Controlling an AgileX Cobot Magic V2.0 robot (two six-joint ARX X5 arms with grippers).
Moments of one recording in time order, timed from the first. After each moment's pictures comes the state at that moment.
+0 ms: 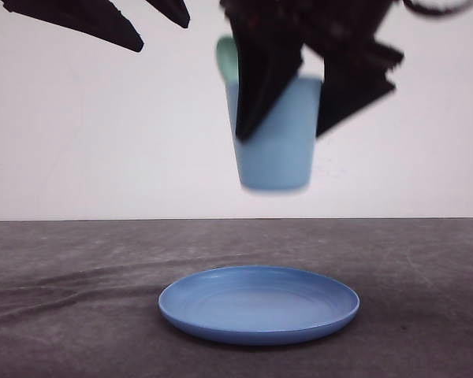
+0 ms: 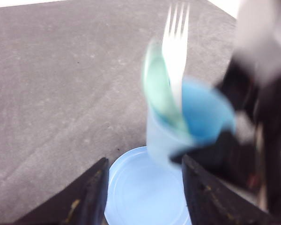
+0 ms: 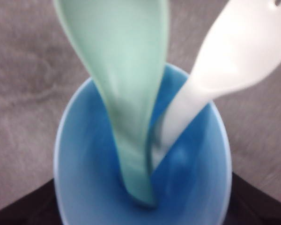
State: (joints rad) left arm -1.02 0.94 0.80 -0.31 -0.32 -0.32; right arm 0.89 1.30 0.92 -0.43 0.13 0.25
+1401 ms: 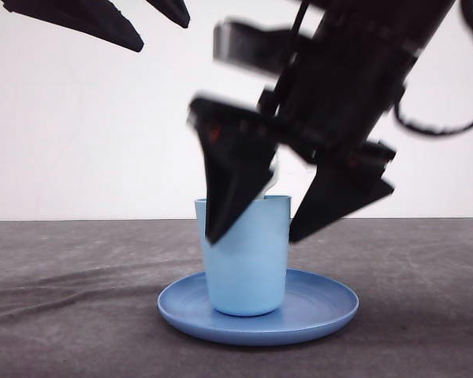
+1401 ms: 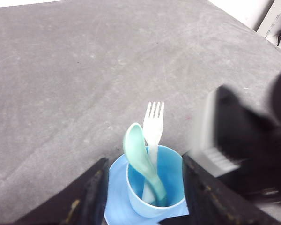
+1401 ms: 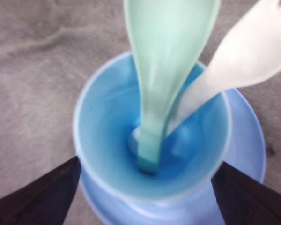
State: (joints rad) left arm -1.02 0.94 0.80 -0.31 -0.32 -0.32; right arm 0.95 1.36 0.79 -0.31 0.07 0.35
